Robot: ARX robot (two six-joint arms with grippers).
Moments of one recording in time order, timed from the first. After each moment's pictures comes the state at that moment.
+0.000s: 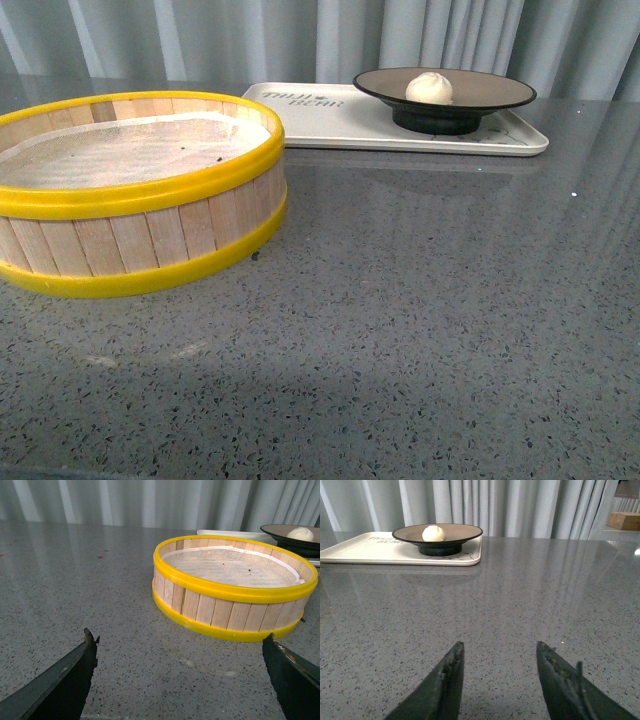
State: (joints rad) left arm 0.00 0.00 0.03 0.00 0.00 0.00; right arm 0.00 0.00 0.01 0.00 0.00 -0.01
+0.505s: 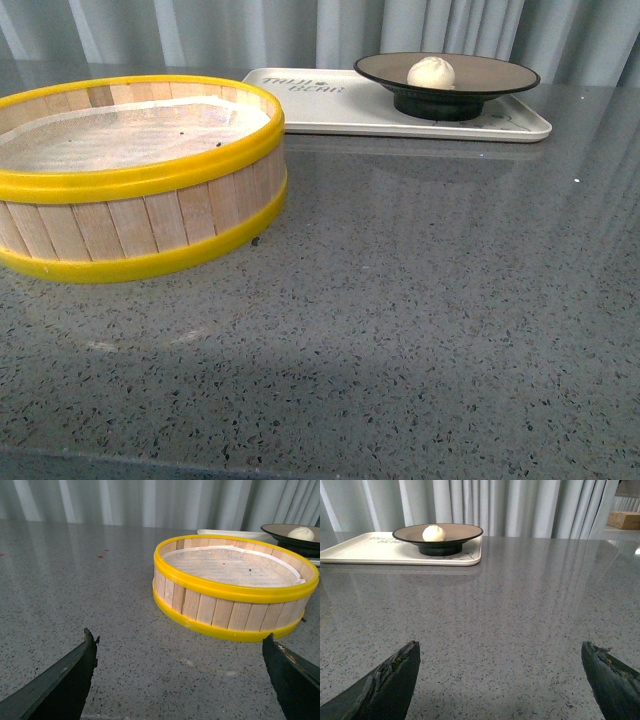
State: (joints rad) left arm 0.00 0.00 0.03 0.00 0.00 0.00; right arm 0.00 0.00 0.01 0.00 0.00 -0.01
